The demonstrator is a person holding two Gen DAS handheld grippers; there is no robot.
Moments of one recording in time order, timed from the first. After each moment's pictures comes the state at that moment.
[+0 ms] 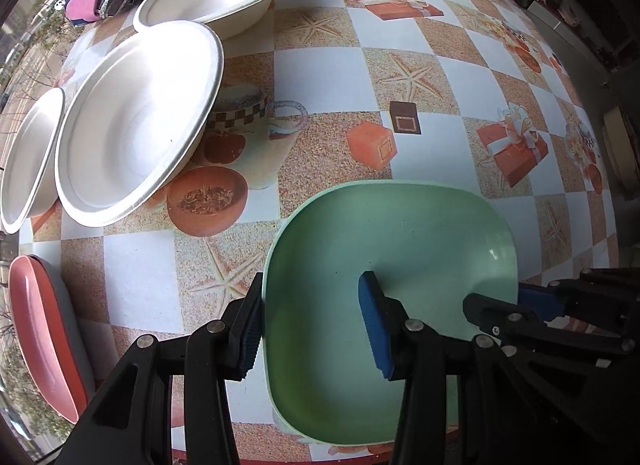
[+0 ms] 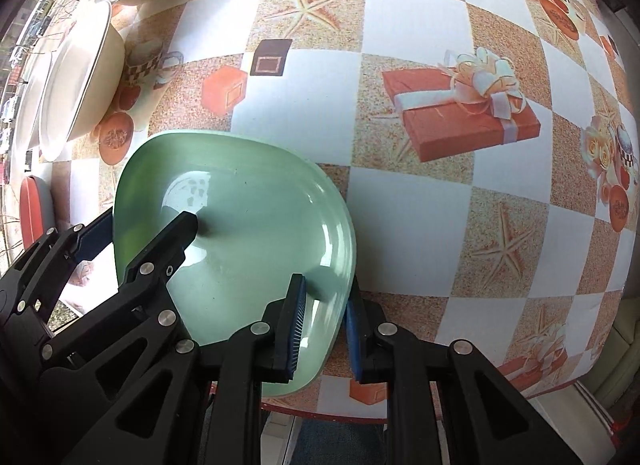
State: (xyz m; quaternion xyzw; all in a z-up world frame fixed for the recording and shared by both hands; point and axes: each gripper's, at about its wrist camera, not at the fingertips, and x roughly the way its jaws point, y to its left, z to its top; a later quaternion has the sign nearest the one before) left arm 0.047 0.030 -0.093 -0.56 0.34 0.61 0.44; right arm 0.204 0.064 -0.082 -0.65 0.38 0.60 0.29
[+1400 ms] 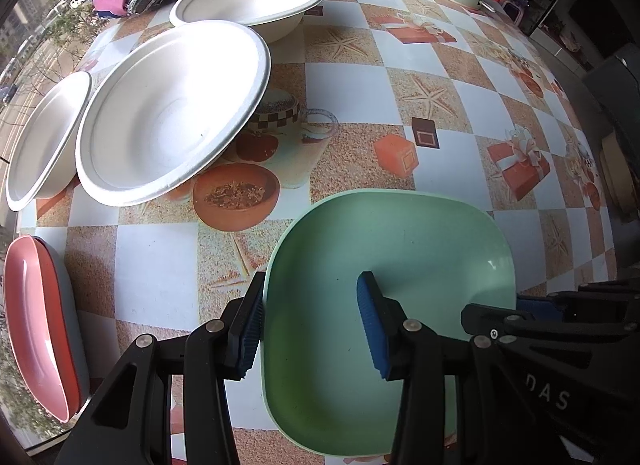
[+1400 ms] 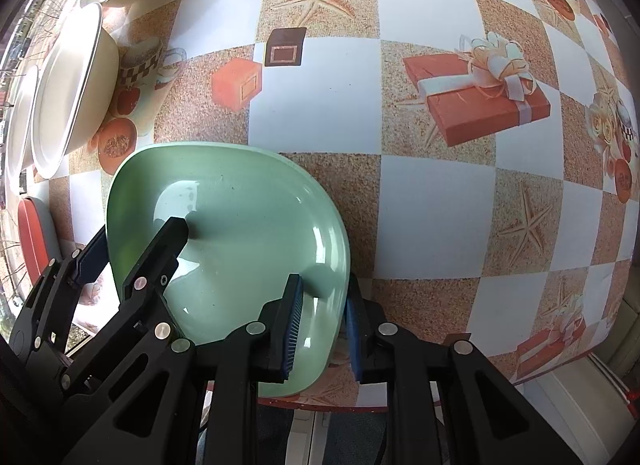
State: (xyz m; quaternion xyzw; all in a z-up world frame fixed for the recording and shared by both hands) left arm 0.052 -0.006 -0.095 -0.54 0.29 0.65 0.45; right arm 0.195 0.065 -0.087 -0.64 0.40 0.57 0.31
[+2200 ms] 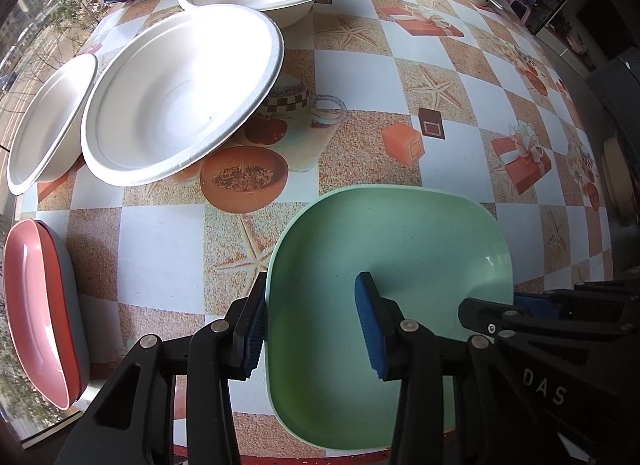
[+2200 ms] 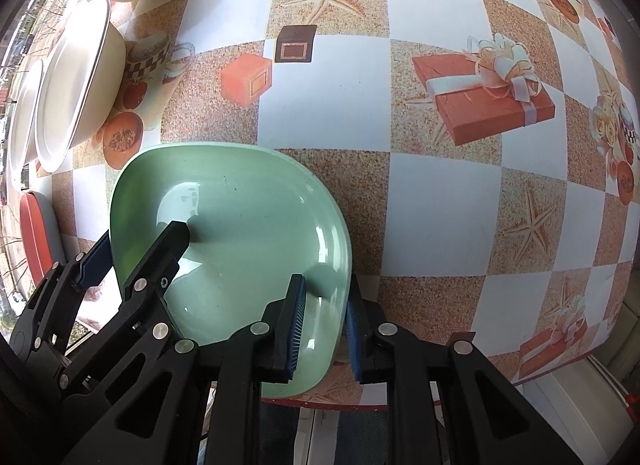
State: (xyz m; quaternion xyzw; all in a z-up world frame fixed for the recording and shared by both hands) left arm 0.046 -0.013 -0.092 -0.56 0.30 0.63 0.44; right arm 0.185 0.063 -0.091 -0.65 0.41 0.57 0.30
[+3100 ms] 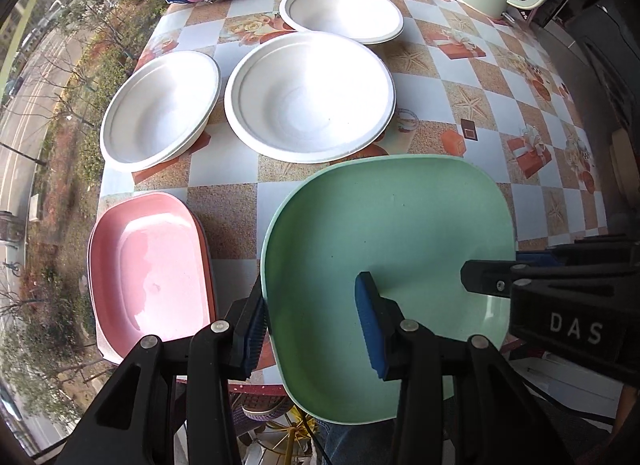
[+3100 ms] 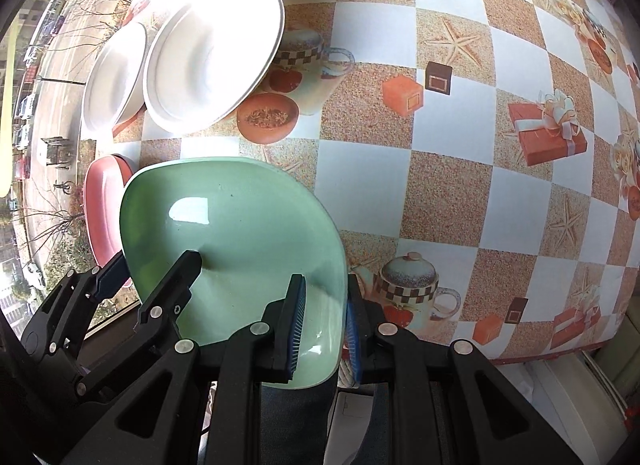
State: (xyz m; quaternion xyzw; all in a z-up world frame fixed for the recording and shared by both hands) left arm -0.015 -0.074 -0.033 -0.56 0.32 0.64 0.42; right arm 0.100 0.005 -0.035 -0.64 0.41 0.61 0.24
